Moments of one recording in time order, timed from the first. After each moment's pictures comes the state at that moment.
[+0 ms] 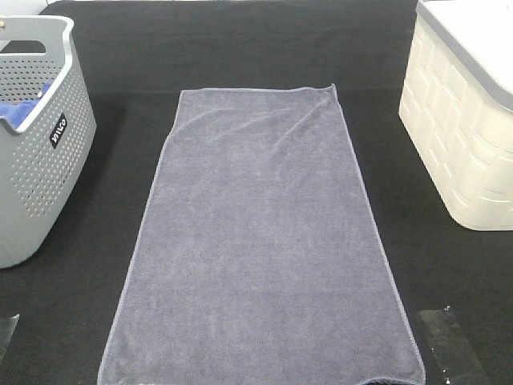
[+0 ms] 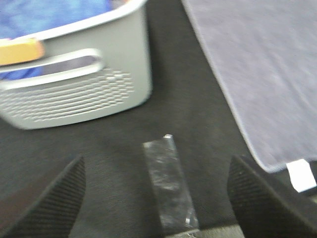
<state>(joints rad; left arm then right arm) -0.25 0.16 -0.50 0.06 1.05 -0.04 0.16 0.10 -0.50 0.13 1.07 -0.09</state>
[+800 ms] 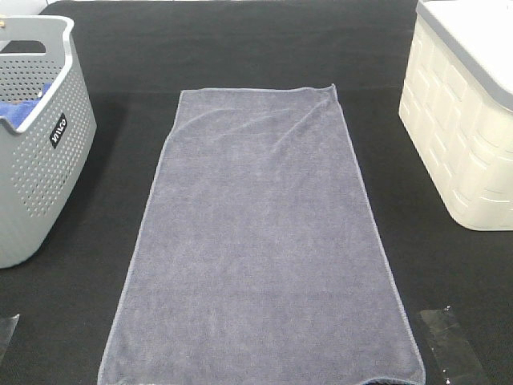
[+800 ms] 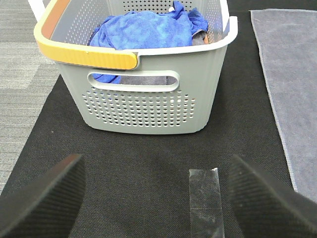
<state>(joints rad) 0.04 0.00 -0.50 0.06 1.05 -0.04 -0.04 0.00 -0.50 0.14 1.07 -0.09</state>
